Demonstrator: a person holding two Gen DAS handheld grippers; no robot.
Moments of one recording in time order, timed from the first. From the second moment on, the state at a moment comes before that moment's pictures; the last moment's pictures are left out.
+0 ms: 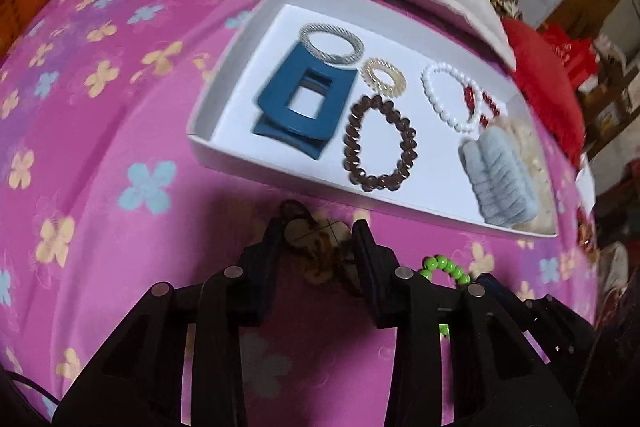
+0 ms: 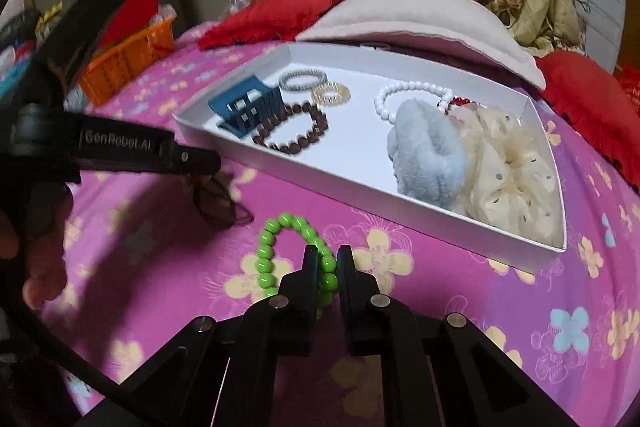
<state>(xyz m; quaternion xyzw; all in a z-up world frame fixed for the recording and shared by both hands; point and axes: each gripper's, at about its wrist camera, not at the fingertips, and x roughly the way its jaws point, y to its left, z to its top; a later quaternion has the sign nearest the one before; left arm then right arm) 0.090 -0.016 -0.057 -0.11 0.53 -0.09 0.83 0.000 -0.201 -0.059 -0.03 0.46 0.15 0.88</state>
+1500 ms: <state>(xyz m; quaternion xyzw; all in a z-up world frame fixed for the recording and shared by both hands) 0.049 -0.023 0.037 0.00 0.42 -0.09 0.90 -0.003 -0.220 0.049 -0.01 0.40 0.16 0.90</state>
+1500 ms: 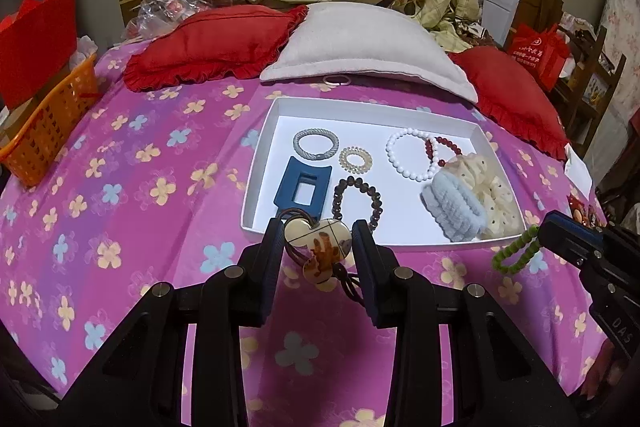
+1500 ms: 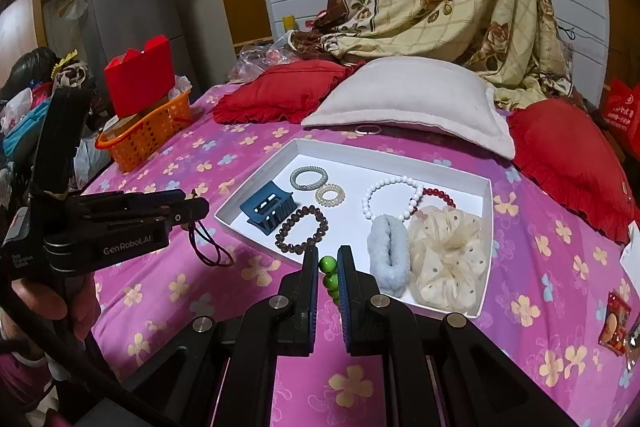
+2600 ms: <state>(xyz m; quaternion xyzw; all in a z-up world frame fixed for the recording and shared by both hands) 0.208 -0.071 0.013 -0.02 0.46 -0.11 0.88 0.107 -0.229 -0.050 0.06 0.48 0.13 0.87</state>
